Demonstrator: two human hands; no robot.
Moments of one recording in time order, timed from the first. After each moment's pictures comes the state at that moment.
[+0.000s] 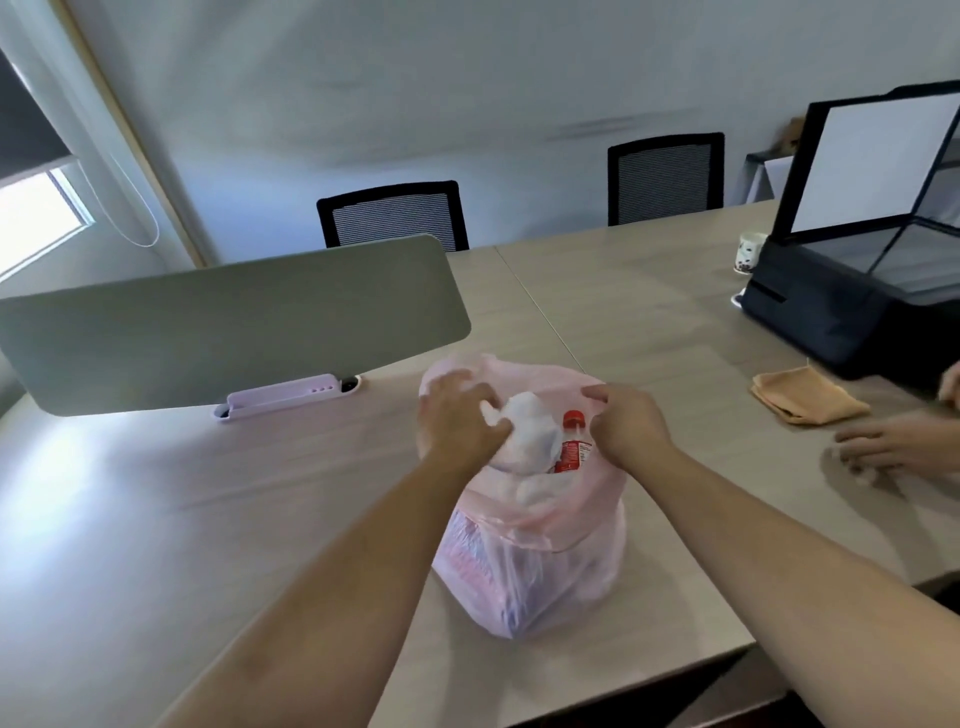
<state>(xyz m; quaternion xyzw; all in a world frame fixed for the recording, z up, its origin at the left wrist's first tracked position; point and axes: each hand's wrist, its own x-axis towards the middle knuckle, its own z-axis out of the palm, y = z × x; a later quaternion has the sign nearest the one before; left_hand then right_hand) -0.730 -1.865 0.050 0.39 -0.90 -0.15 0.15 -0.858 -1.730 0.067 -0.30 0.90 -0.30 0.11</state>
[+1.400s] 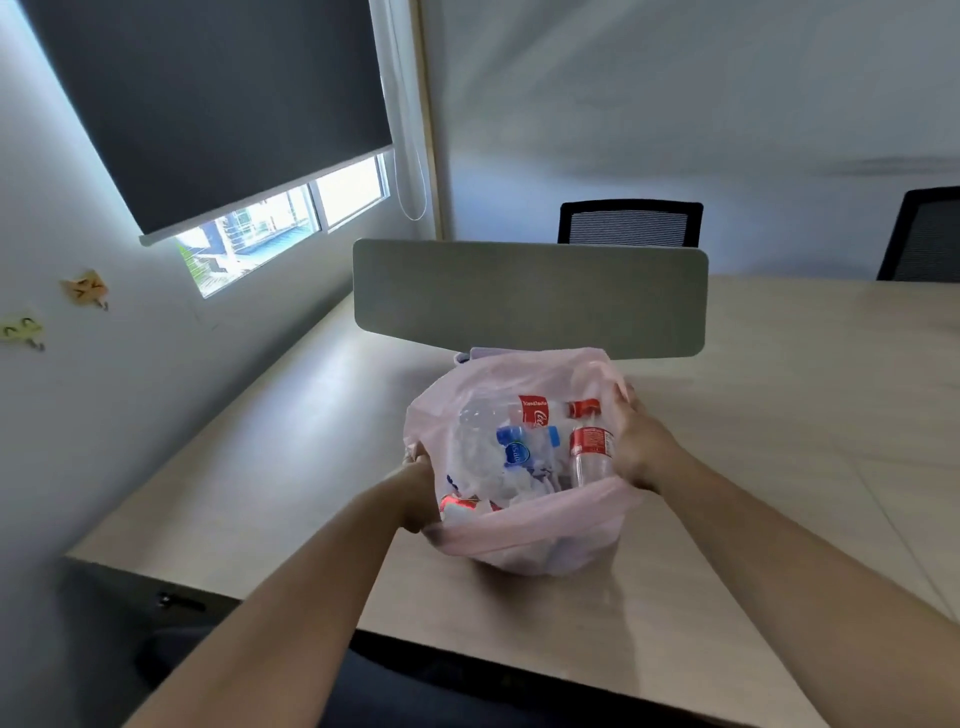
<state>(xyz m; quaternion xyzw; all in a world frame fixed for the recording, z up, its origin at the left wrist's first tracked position) -0.386 -1.907 0.052 0.61 -0.75 -0.24 -0.06 -0.652 -1.853 0.063 -0.54 0.79 -0.21 0.19</state>
